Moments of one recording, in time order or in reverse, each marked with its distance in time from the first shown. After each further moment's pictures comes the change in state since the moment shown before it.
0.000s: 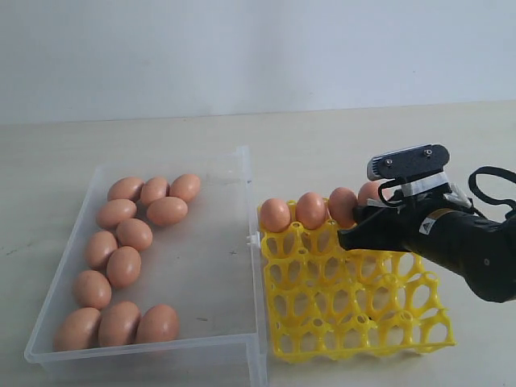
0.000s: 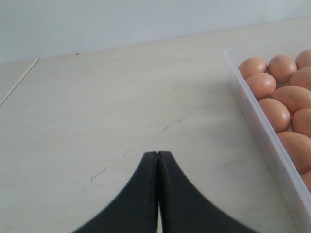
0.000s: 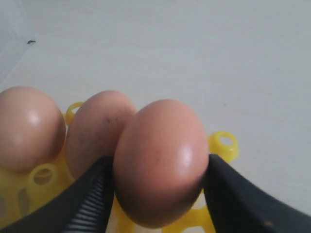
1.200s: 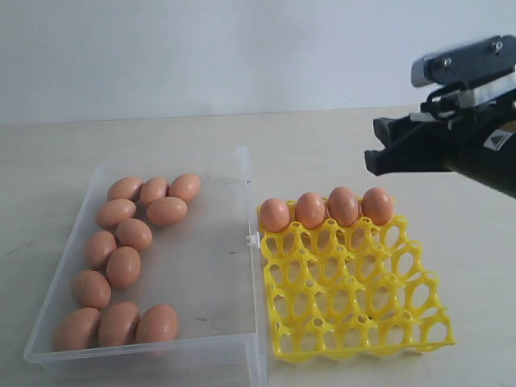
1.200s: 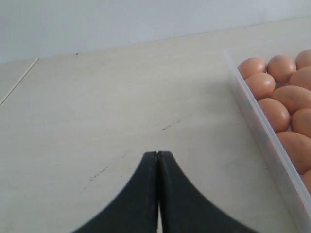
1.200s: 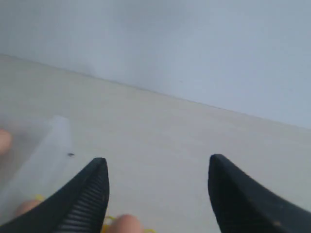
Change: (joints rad) left arm 0.000 0.000 0.000 0.000 0.000 0.000; right arm 0.000 -0.461 -0.036 0.029 0.238 -0.171
